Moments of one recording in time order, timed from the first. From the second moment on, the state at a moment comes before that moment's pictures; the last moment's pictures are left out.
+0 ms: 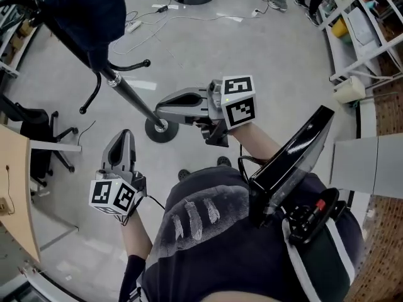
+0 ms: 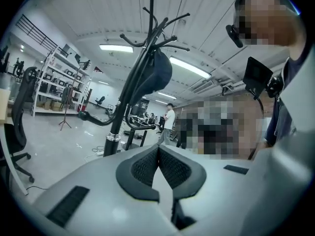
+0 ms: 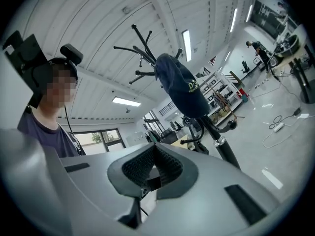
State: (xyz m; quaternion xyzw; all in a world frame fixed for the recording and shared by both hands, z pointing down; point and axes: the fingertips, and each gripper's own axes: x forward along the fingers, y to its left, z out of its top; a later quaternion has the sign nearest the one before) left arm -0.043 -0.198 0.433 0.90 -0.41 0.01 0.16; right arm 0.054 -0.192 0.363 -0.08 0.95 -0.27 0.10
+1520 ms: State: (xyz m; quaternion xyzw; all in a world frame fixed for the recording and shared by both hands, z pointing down) left arm -0.080 -0.066 0.457 0.87 -0.45 0.03 0.19; right arm 0.002 -0.064 0.407 -0.03 0.94 -0.34 0.09
